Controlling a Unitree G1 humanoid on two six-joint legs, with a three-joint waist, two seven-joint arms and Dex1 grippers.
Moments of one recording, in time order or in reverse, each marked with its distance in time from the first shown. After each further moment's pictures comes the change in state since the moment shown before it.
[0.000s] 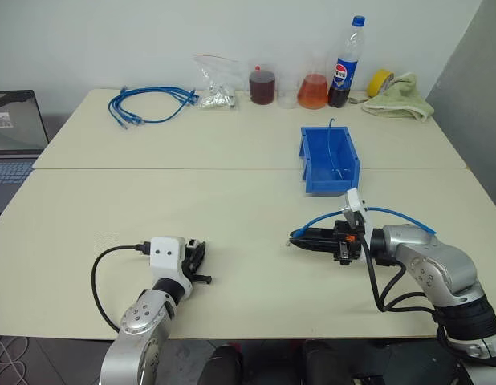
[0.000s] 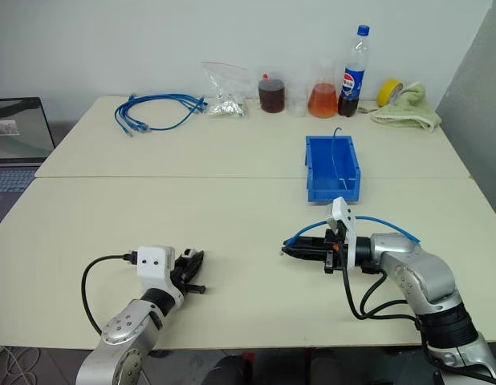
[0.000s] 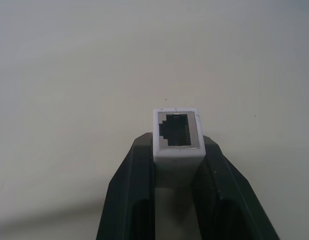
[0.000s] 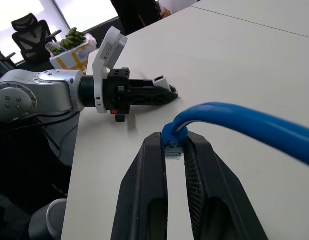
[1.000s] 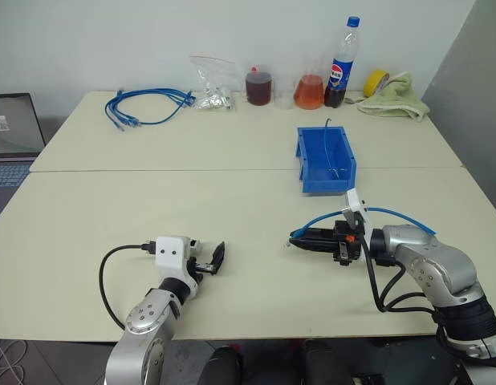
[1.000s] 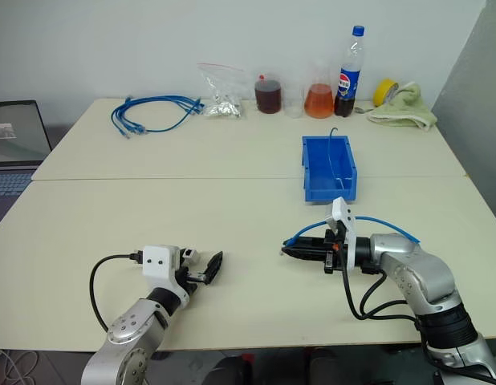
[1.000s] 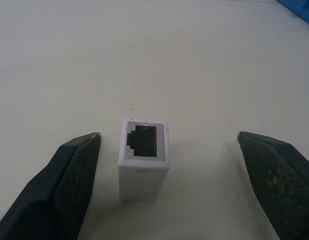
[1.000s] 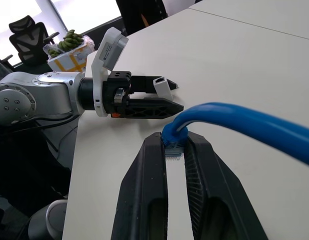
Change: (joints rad) left arm 0.011 -0.011 -0.012 -0.002 -0.021 -0.005 -0.030; right arm 0.000 0.003 0.000 -0.001 0.000 0.000 -0.002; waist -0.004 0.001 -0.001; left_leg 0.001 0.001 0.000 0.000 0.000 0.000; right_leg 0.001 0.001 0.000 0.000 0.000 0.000
